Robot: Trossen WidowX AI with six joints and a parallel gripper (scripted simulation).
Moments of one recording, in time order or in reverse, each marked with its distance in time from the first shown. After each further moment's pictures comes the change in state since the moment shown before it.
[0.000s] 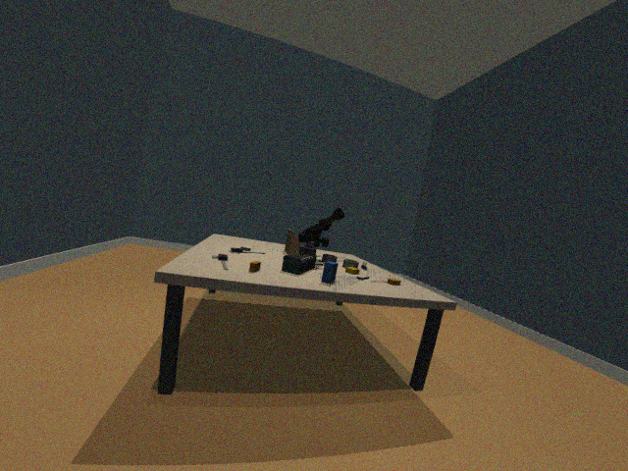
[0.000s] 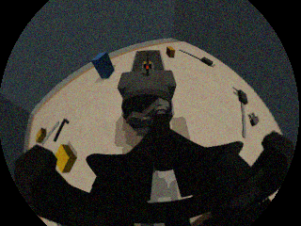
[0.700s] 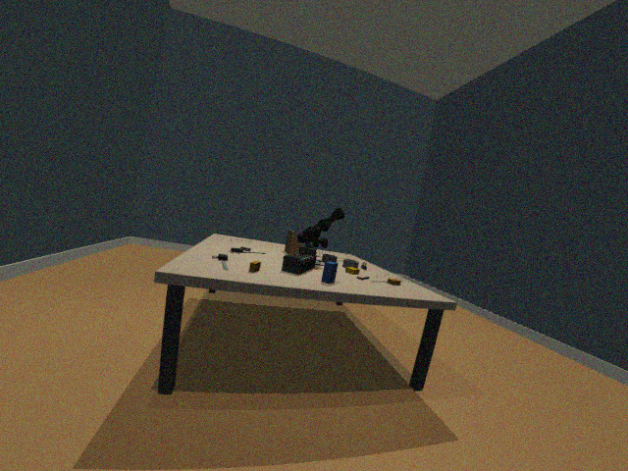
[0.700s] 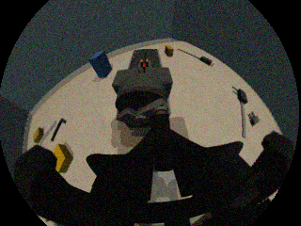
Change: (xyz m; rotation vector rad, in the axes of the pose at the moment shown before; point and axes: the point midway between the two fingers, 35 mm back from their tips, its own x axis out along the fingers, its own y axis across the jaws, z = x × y) arm 0.004 -0.006 -0.004 -0.002 -0.003 -0.006
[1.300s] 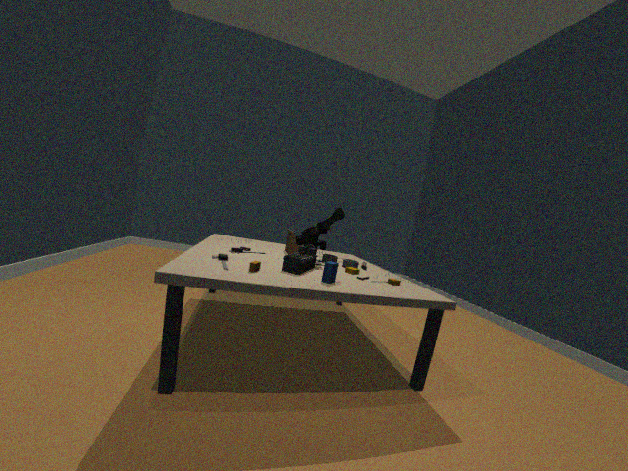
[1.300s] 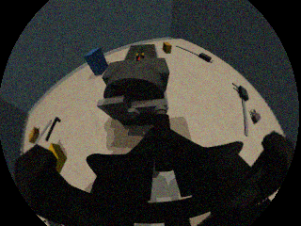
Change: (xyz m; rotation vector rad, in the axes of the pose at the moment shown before) arm 0.011 -0.006 -0.011 0.003 0.002 -0.010
